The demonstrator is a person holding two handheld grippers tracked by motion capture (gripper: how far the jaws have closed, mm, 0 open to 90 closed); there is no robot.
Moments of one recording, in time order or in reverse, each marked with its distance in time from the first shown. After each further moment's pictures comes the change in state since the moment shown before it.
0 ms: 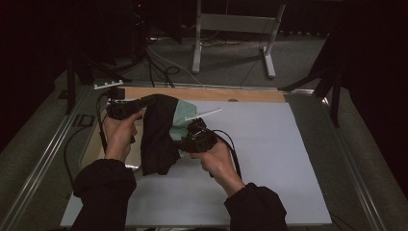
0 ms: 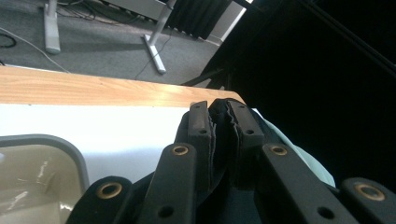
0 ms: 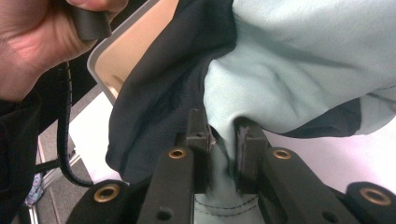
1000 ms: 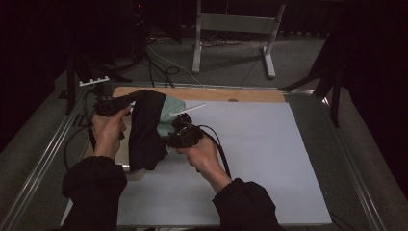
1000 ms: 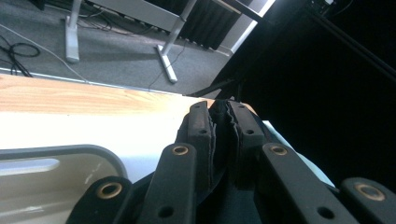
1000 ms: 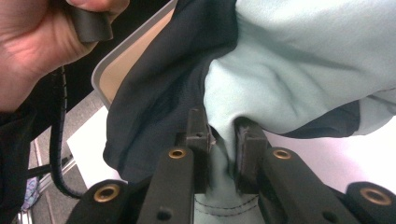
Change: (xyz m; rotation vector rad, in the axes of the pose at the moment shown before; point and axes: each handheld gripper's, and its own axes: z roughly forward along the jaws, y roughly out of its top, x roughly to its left) left arm 0.023 0.013 -0.020 -0.042 0.042 -0.018; right arm 0.017 0.022 0.026 -0.006 -0.001 -0.029
